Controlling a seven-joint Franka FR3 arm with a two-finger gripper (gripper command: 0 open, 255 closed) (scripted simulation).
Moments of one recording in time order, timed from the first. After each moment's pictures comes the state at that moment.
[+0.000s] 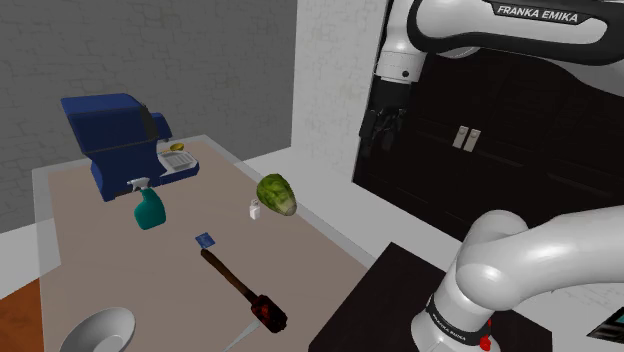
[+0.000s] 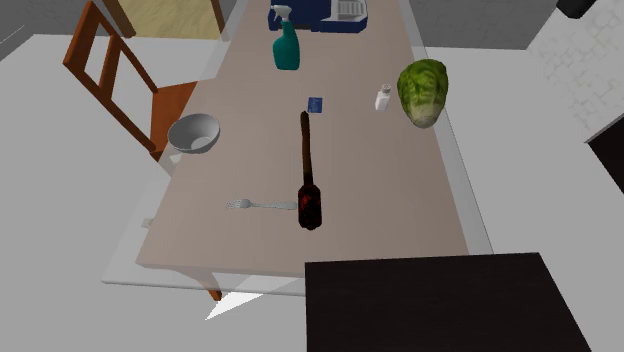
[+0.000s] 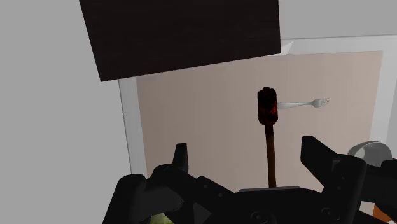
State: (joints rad) arm -0.02 -0.79 -0.04 -2.31 0.06 1.50 0.04
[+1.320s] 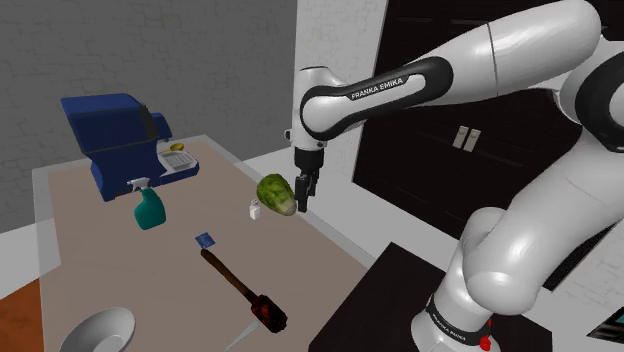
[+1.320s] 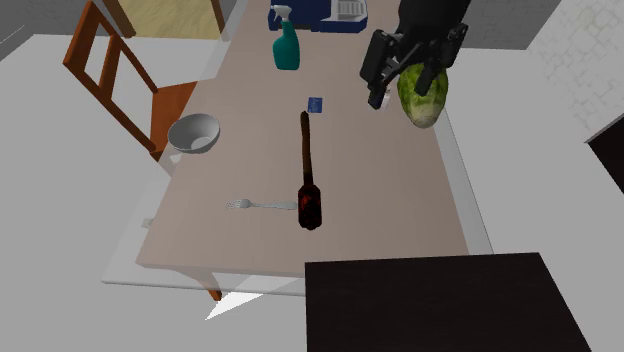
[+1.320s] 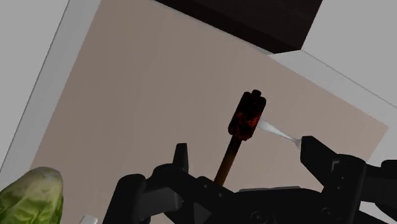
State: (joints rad) arm 0.17 -0.28 0.00 -2.35 0.10 1.97 -0.31
